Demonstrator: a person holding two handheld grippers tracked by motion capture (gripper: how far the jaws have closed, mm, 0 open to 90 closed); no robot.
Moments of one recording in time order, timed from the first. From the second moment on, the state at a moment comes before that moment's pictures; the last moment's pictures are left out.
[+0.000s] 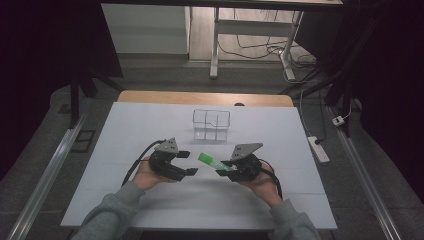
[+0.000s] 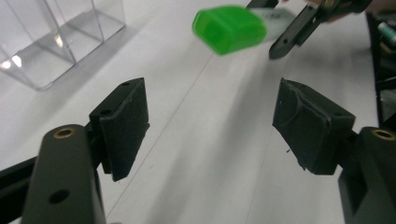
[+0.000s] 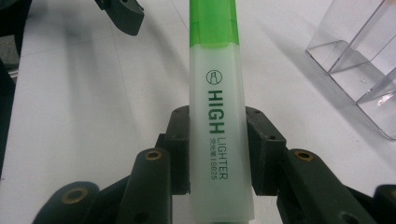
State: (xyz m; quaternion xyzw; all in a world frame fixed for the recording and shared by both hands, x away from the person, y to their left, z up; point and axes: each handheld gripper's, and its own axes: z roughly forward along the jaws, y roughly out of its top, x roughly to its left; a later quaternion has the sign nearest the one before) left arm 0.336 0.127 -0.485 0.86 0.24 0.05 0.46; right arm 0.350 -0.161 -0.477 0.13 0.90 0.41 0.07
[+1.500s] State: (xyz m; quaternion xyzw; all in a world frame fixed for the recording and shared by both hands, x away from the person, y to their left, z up) left arm 0.352 0.082 -0.494 0.81 0.26 -0.04 0.52; right arm 0.345 -0.147 -0.489 0.14 0.90 0.39 0.13
